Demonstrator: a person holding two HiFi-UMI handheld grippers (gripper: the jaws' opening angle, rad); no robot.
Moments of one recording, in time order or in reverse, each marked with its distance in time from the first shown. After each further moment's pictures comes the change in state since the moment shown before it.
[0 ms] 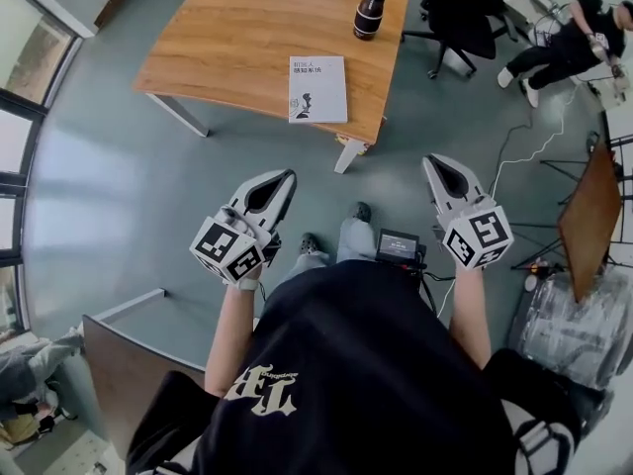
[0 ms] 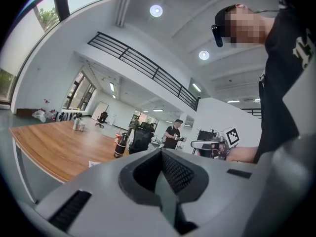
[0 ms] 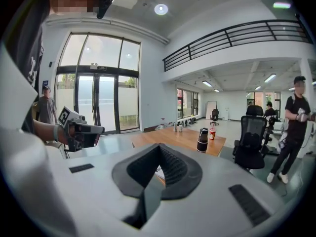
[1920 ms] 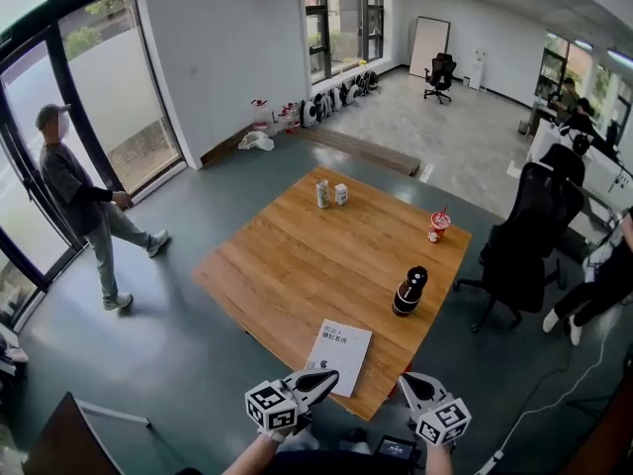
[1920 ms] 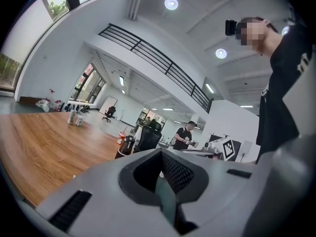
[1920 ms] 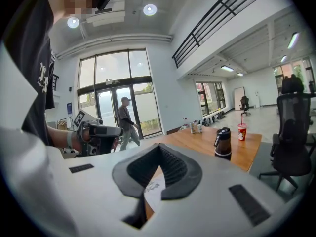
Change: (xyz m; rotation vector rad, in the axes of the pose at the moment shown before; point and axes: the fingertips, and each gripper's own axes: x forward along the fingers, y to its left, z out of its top) left arm 0.249 0.120 0.042 -0.104 0.026 0.066; right arm 0.211 -0.178 0.004 0.098 -0.002 0.340
